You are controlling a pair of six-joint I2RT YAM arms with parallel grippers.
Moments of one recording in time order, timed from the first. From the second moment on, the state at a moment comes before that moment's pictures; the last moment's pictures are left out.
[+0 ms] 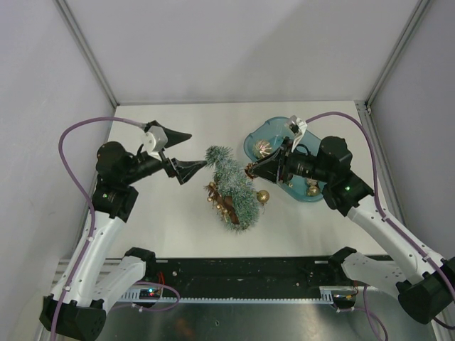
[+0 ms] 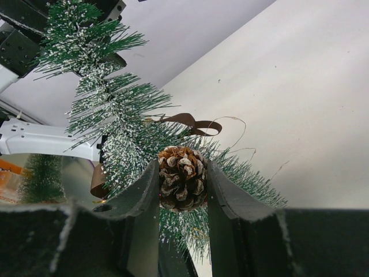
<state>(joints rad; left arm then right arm) -0.23 0.84 0.91 0.02 0.84 0.02 0.56 1.00 0.95 0.01 -0.66 0.44</state>
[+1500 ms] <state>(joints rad) -0.23 0.82 0.88 0.03 0.85 -0.01 0.45 0.95 0.86 0.03 -0.69 0.46</state>
